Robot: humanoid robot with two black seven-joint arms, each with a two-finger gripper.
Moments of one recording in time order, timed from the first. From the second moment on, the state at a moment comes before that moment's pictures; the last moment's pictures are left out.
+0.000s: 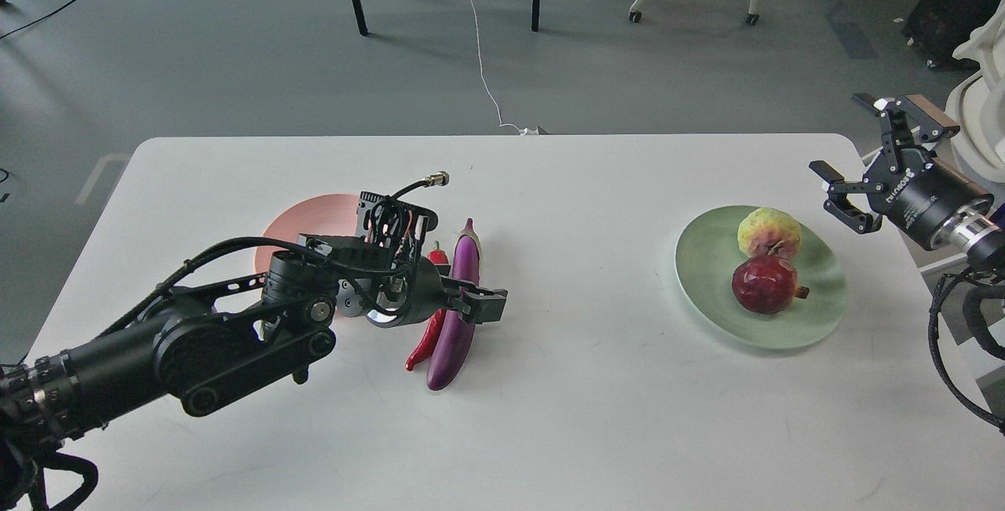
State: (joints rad) left arm -0.74 0.32 -0.43 -1.35 1.67 -0.49 0.27; right arm 0.81 -0.81 0.11 0.88 0.12 0.49 0.49
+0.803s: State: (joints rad) left arm -0.73 0.30 -0.41 -1.30 1.67 -0.49 0.27; right arm 0.81 -0.81 0.13 0.89 0.12 0.49 0.49
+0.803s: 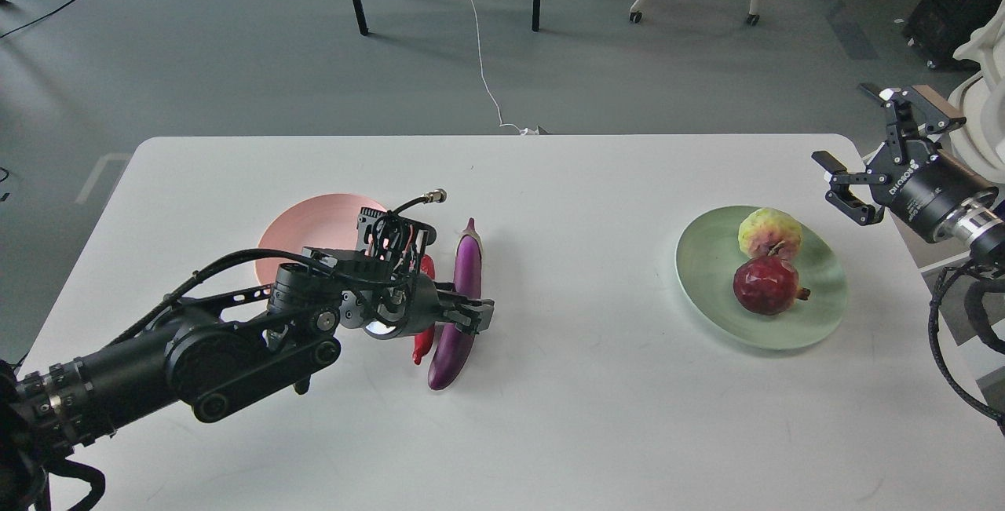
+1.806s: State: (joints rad) left arm -0.88 0.54 -0.60 -1.42 1.34 -0.49 0.21; right arm 0.81 -0.81 0.13 0.89 0.12 0.49 0.49
